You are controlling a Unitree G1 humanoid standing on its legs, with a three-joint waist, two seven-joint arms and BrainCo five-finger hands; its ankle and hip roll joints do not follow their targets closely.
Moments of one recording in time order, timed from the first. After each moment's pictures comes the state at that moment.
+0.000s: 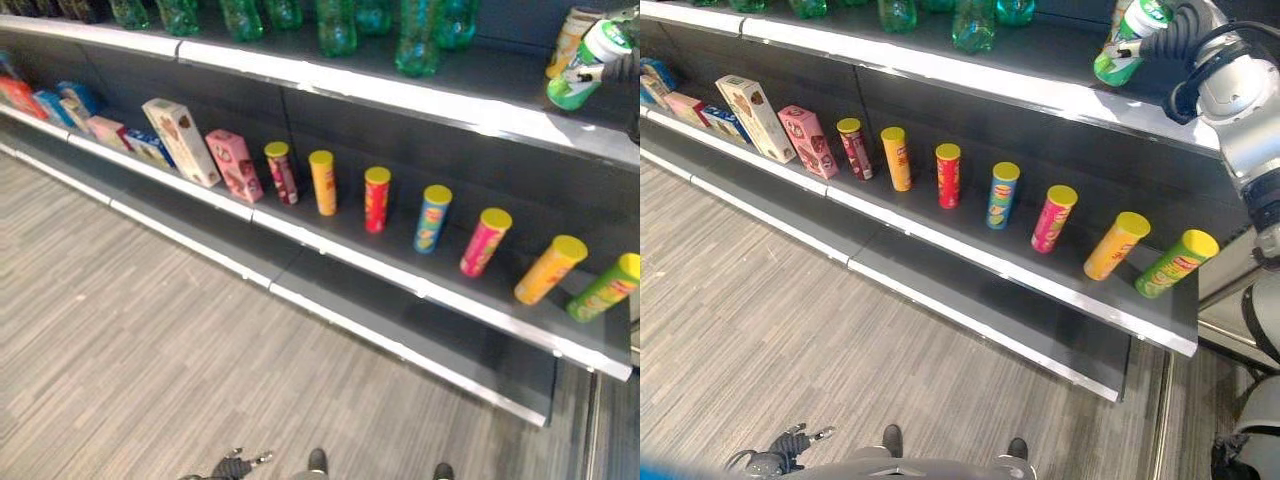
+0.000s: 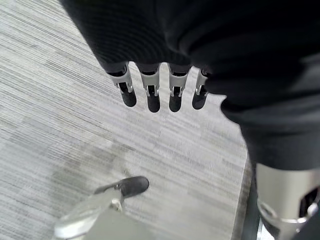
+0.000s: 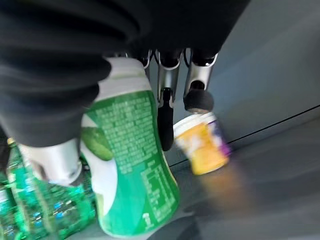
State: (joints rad) left arm 0.06 0.32 -0.13 1.13 -0.16 -0.04 0.06; right arm -1.37 -1.00 0.79 0.86 0.17 -0.05 -0.02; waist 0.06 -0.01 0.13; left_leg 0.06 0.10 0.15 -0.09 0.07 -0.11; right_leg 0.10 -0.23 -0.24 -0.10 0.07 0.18
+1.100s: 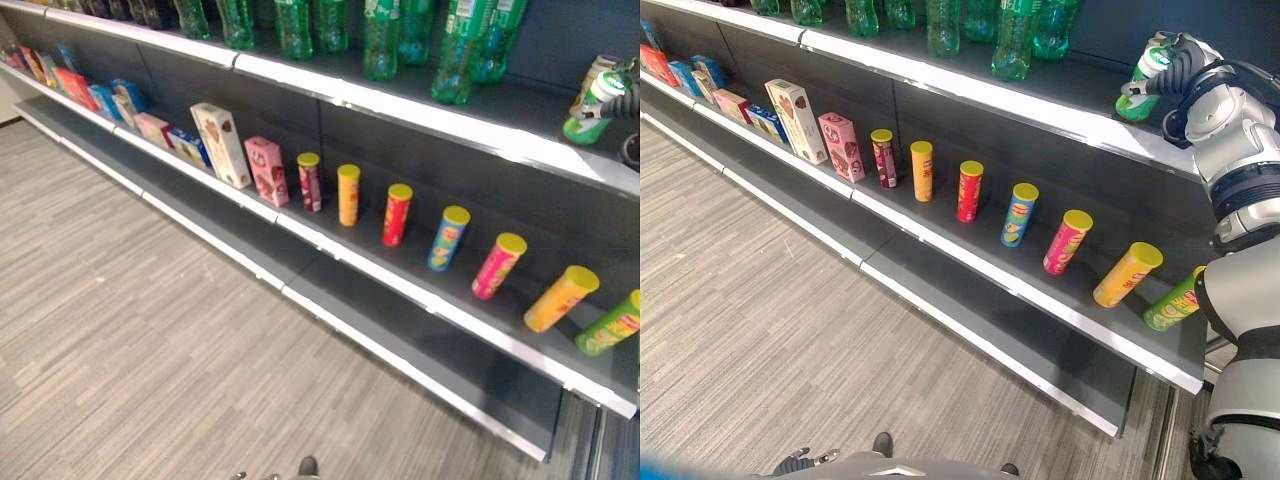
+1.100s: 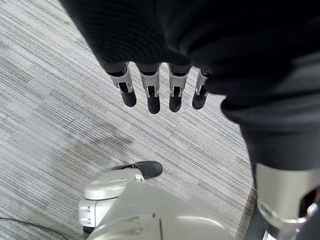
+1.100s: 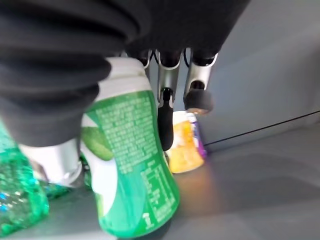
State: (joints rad) left arm 0.13 0.28 -0.16 1.15 -0.16 -0.04 0.08; right arm -1.36 -0.96 0.80 1.08 0.00 -0.01 0.01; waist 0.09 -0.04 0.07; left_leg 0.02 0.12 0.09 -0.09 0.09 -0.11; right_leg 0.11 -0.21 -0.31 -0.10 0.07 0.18
